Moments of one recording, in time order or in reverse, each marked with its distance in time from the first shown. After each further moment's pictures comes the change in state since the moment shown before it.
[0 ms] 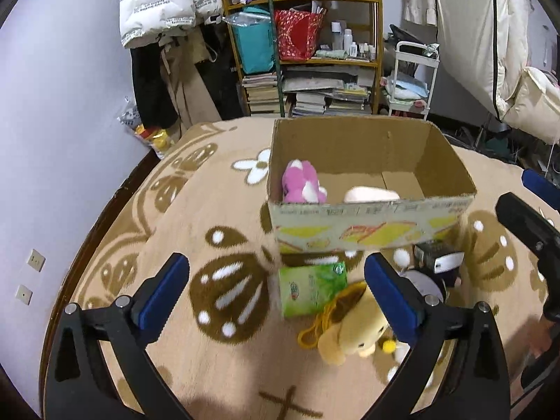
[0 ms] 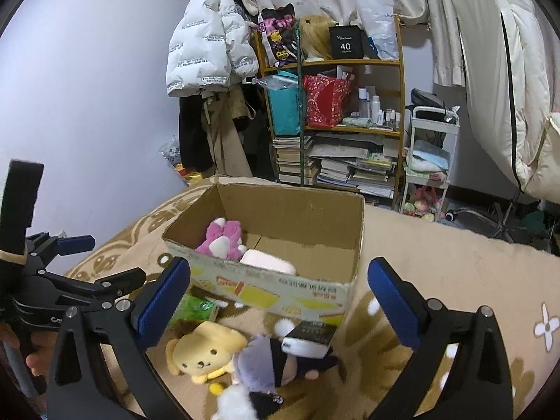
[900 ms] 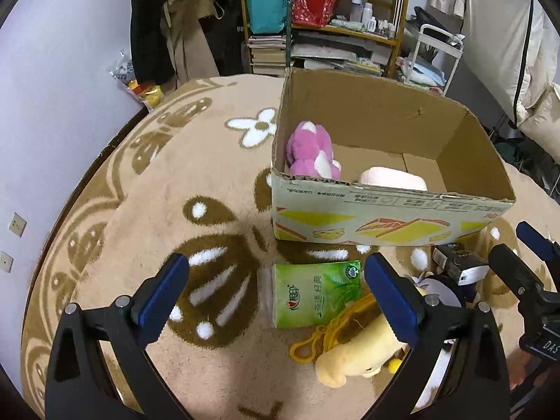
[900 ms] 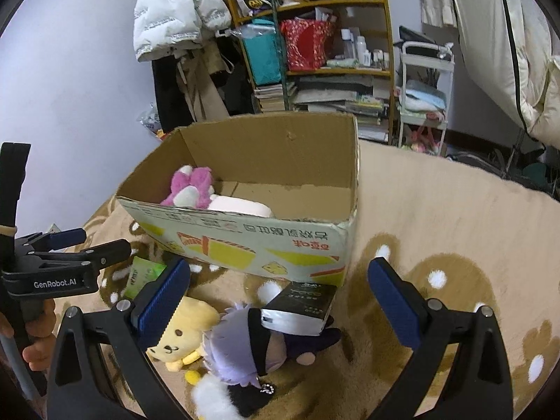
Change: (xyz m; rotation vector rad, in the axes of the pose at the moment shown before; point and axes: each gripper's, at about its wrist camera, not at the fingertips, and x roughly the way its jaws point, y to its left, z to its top) left arm 0.072 0.007 0.001 -0.100 0.136 -0.034; right arm 0.065 -0.027 -0.034 0.100 0.201 -0.028
